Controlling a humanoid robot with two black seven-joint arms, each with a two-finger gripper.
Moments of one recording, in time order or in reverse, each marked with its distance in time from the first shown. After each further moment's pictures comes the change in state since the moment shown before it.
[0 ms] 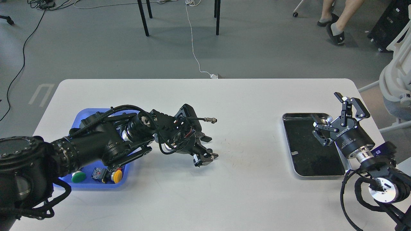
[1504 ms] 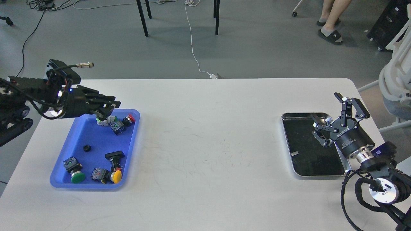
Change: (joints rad) left arm 0.037 0.731 -0.085 -0.189 -0.268 0.028 0.000; right arm -0.001 -0.005 -0.007 0.005 -0.003 0.000 0.000
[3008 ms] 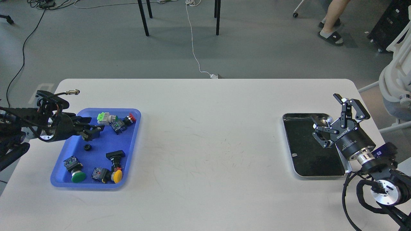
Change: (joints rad) left arm 0.093 -0.130 -0.018 0.273 -0.057 0.071 0.000; right arm -0.015 -0.020 0.003 0.033 -0.005 0.000 0.000
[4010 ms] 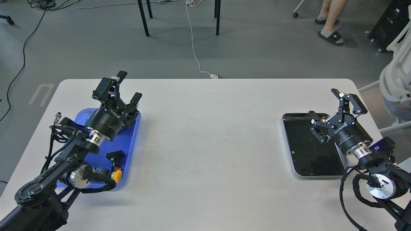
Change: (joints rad) left arm 0.610 -0.409 -0.859 -0.394 -1.166 -0.105 0.014; right arm 0.043 0.012 -0.027 -0.005 0.004 -0.044 0.000
